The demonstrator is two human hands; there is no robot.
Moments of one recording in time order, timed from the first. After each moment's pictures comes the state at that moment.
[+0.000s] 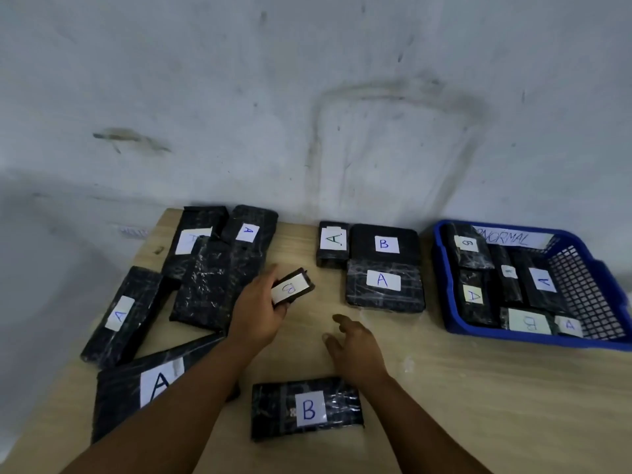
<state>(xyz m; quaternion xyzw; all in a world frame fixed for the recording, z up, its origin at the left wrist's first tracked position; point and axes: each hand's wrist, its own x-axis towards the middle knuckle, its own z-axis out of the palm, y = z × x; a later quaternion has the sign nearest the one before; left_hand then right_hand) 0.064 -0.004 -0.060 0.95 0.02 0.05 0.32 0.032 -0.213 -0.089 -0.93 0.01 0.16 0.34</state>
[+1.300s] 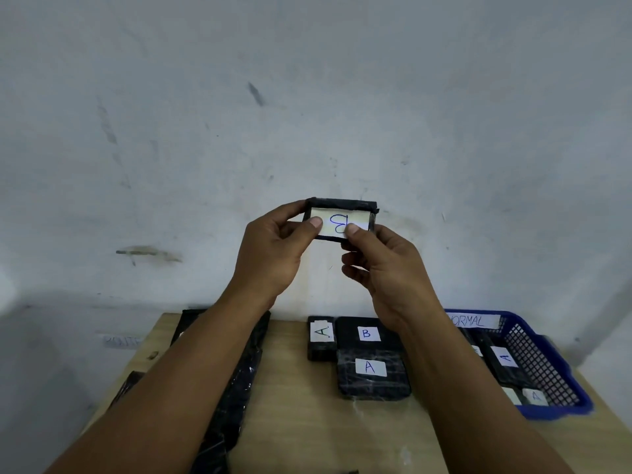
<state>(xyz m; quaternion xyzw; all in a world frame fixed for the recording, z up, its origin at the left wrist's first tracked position) 0.076 -0.034 0.246 0.72 -0.10 0.18 0.67 0.064 -0.198 0.238 -0.62 -0.01 -0.07 0.78</state>
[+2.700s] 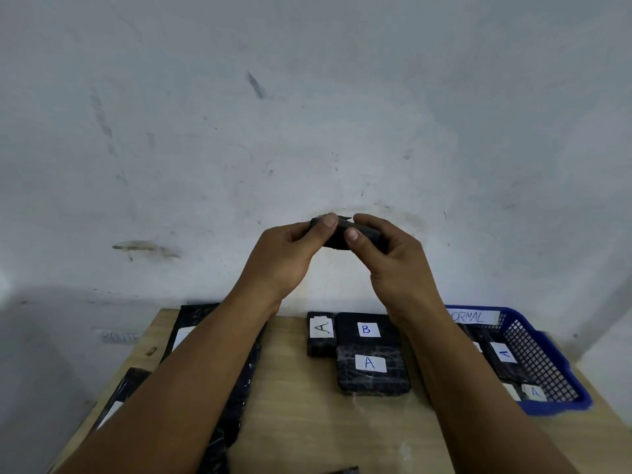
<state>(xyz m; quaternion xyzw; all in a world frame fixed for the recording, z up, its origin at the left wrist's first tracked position) 0.067 -0.037 0.247 0.76 -0.09 0.06 0.64 0.067 -0.204 0.228 -0.74 -0.05 -0.16 0.65</state>
